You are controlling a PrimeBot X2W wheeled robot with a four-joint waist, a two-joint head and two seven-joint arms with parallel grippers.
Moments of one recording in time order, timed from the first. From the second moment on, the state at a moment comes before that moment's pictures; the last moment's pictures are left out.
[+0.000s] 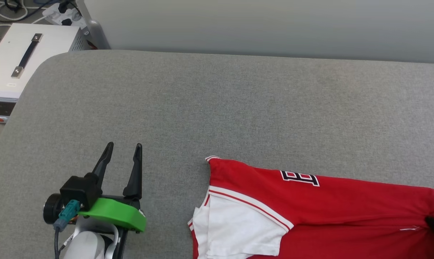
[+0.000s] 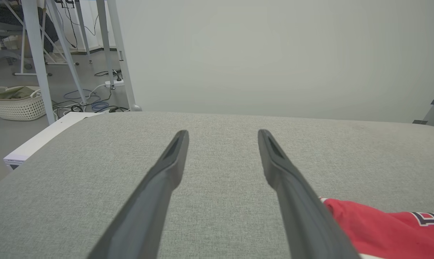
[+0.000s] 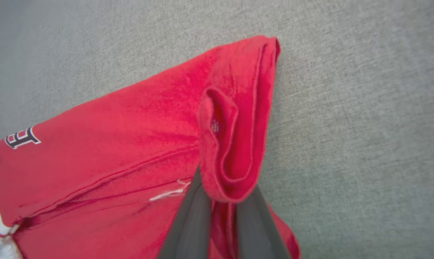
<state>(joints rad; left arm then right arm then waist) -0.11 0.20 -0.11 0.15 -0.29 -0.09 -0.26 0.02 -0.45 -0.18 0.32 0.81 0.14 0.45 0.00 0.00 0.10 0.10</state>
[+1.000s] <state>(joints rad) -0.03 0.16 -0.06 0.17 -0.27 -0.12 -0.26 0.06 -0.06 0.10 -0.09 0.81 0.13 0.70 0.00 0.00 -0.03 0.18</state>
